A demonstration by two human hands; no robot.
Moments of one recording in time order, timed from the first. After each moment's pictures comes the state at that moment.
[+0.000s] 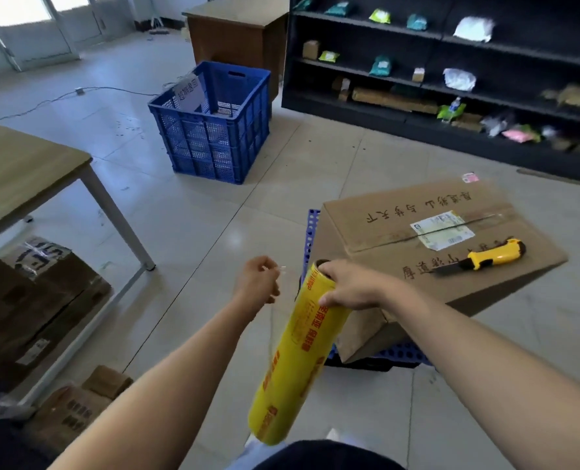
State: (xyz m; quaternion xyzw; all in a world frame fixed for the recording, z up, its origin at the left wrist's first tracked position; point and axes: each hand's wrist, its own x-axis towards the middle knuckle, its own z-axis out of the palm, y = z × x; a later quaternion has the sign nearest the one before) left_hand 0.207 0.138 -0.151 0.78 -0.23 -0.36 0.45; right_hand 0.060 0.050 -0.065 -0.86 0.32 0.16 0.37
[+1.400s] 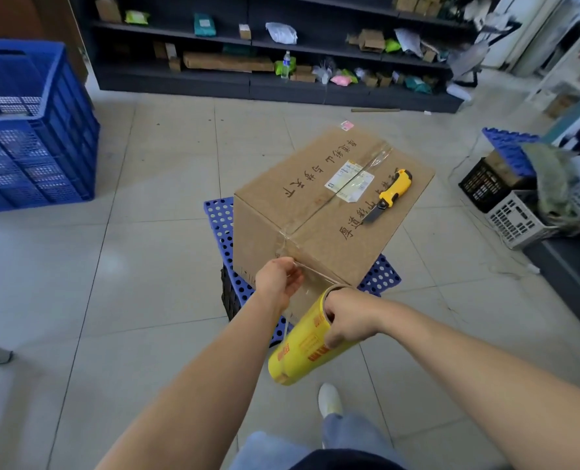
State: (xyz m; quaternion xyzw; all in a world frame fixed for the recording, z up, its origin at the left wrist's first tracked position) left_hand 0.146 0.037 -0.197 0.56 -0.02 -0.70 0.45; right_hand 0.026 0.088 -0.110 -0.76 0.53 0.24 0.29
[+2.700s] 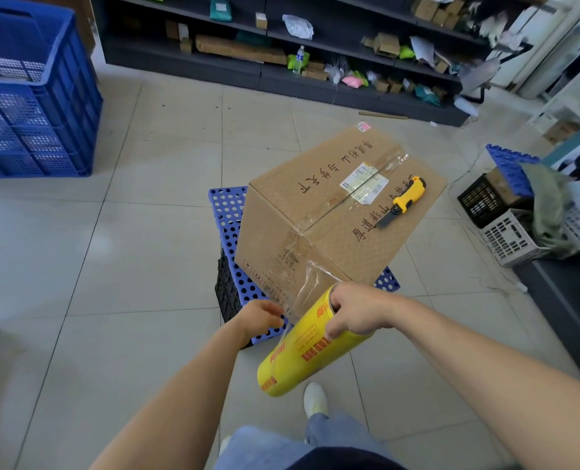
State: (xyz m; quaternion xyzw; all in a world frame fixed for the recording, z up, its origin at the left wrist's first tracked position) left_hand 0.202 0.083 -0.290 0.60 -0.42 -0.66 0.17; right_hand 0.038 0.078 -0.109 -0.72 0.57 0.23 0.34
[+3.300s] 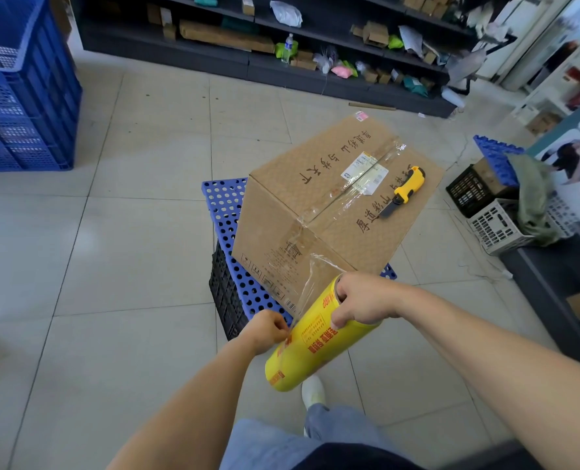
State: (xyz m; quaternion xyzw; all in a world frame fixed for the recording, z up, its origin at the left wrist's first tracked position) left_hand 0.187 0.098 -0.324 0.59 -0.57 -0.56 0.11; right_hand 0.048 0.078 -0.109 -0.70 0.59 0.24 0.31
